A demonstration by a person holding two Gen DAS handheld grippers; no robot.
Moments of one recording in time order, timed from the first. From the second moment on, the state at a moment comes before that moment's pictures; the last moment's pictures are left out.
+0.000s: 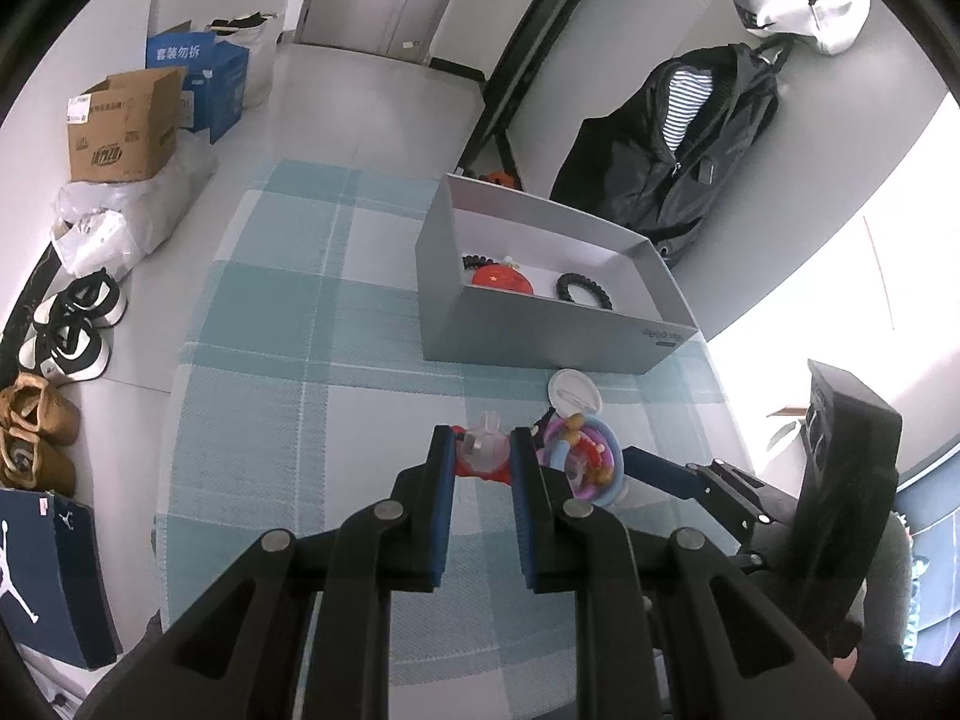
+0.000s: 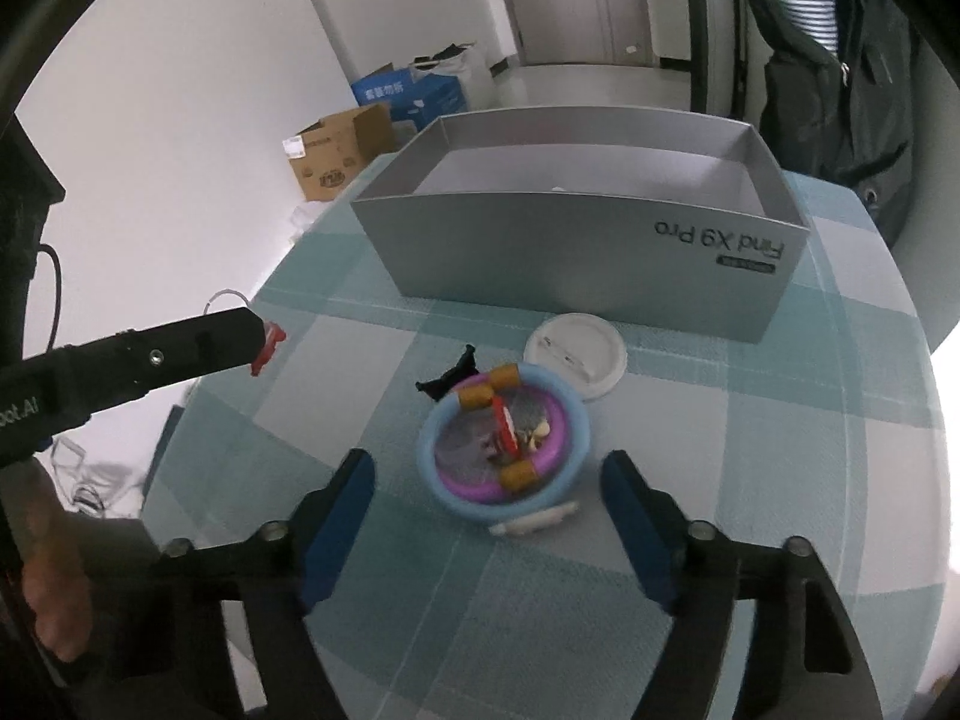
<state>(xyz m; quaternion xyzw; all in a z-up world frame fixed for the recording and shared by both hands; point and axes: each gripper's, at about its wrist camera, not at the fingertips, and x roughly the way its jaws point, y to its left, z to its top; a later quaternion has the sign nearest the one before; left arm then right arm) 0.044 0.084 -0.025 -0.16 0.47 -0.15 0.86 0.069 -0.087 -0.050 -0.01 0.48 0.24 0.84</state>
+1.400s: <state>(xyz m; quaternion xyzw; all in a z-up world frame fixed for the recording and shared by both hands) 0.072 0.052 -0.001 -0.16 0.45 -0.15 0.86 0.084 -0.153 0.007 0.09 0.44 0.26 0.86</state>
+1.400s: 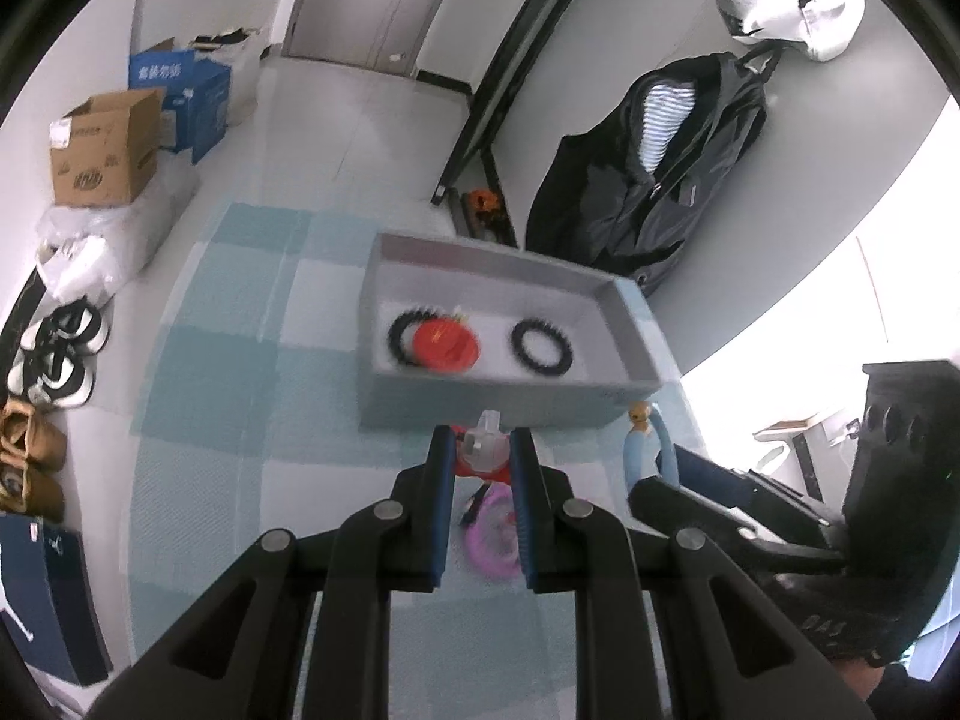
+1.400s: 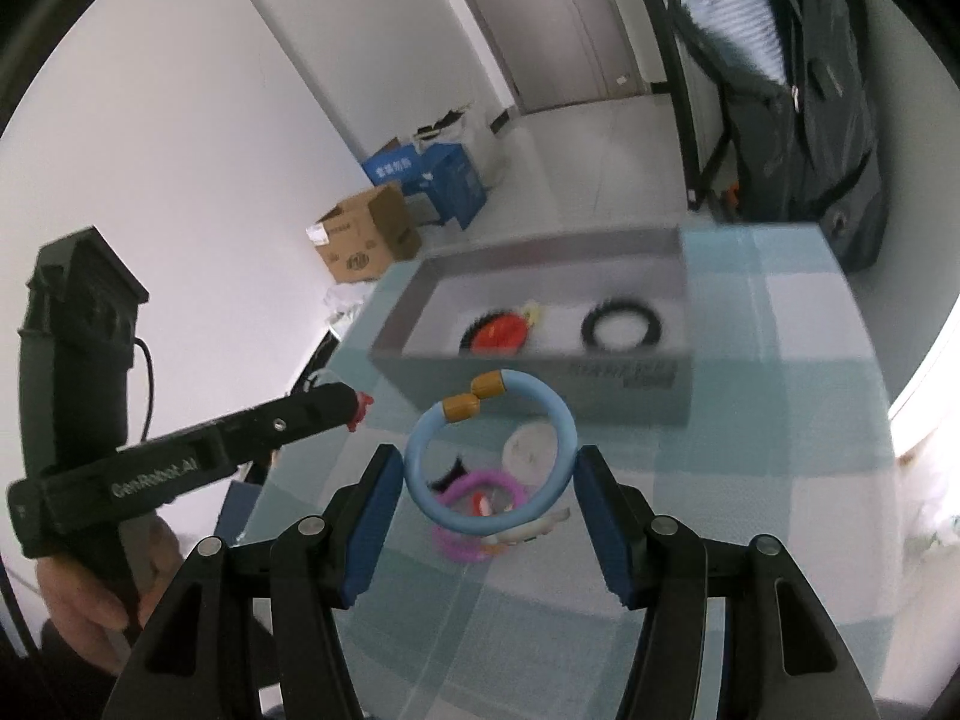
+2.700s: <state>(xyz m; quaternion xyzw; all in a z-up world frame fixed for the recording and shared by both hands) 0.178 0.033 -0.032 -0.17 0.53 -0.20 0.81 0.206 -0.133 -0.003 0.03 0.49 0.32 0.81</state>
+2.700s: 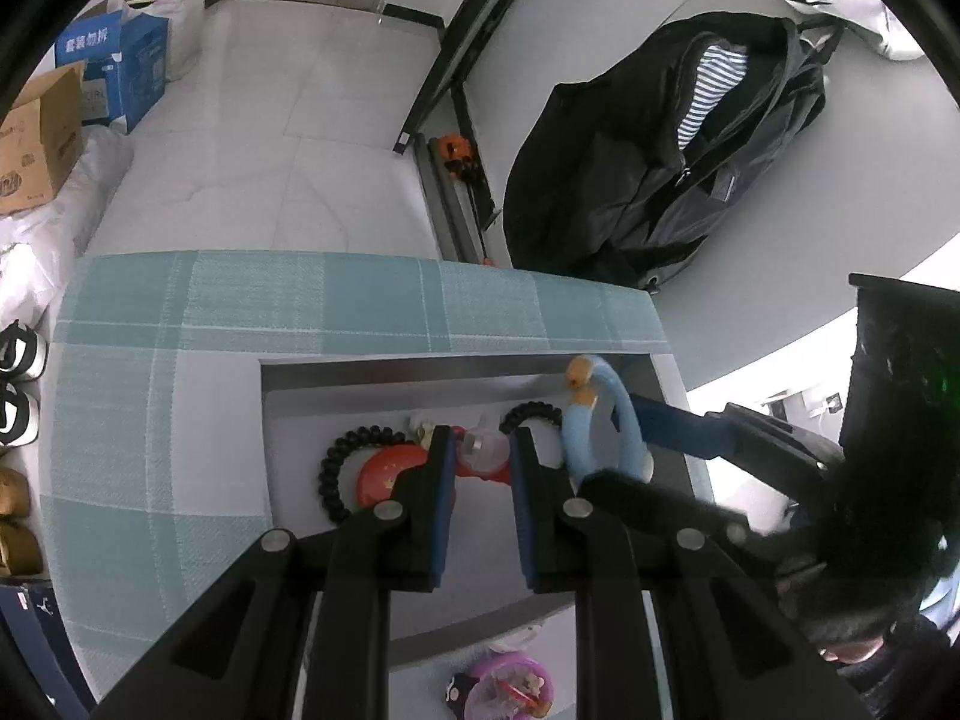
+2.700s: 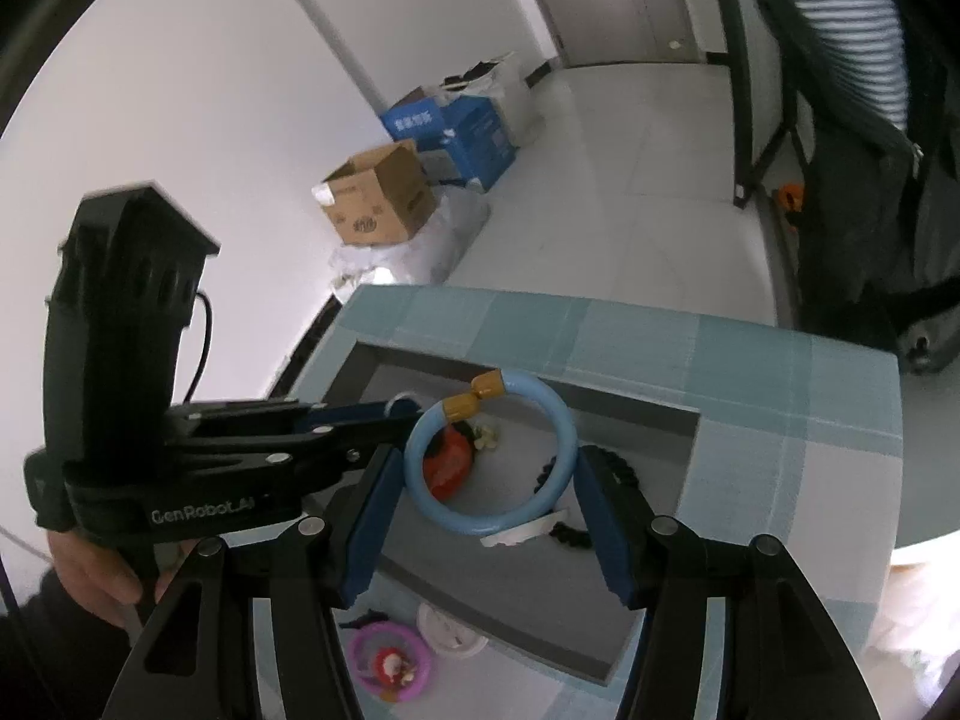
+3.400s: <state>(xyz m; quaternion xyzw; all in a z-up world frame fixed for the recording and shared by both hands) 0.168 0.030 -0.017 -0.13 0.50 -0.19 0.83 0.213 -0.153 0.012 0.06 0.46 0.30 0.83</state>
